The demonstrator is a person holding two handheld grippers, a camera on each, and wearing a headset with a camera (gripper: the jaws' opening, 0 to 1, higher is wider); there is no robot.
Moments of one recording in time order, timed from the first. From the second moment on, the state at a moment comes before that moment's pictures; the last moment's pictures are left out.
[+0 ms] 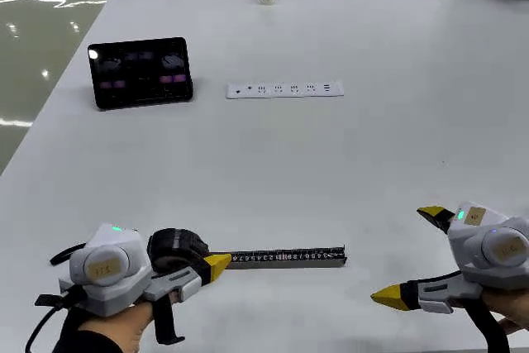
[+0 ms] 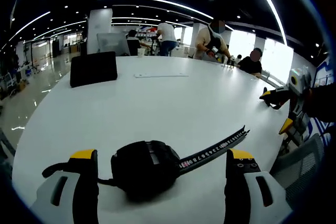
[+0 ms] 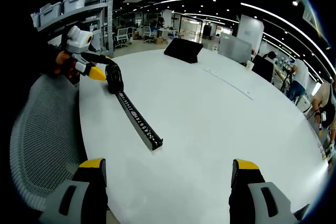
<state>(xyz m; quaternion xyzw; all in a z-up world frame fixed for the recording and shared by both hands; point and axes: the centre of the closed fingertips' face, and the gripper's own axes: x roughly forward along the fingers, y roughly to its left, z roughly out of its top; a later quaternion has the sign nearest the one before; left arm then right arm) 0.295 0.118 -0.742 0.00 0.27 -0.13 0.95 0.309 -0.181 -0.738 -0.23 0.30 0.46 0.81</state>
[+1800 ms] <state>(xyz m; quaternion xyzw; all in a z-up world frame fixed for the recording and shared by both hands) 0.315 0.133 -0.770 -0.01 0.24 -0.06 0.97 0.329 -0.115 -0.799 -0.37 0.38 0.61 0.59</state>
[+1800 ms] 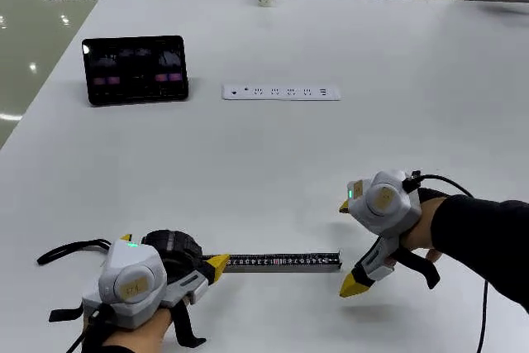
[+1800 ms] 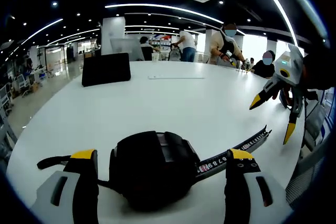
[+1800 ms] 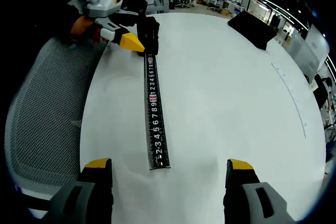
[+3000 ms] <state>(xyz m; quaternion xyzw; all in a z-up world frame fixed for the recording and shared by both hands) 0.316 0.141 -0.768 -0.03 0.23 -0.04 0.97 0.321 -0.116 -0.810 -0.41 0.38 0.61 0.56</state>
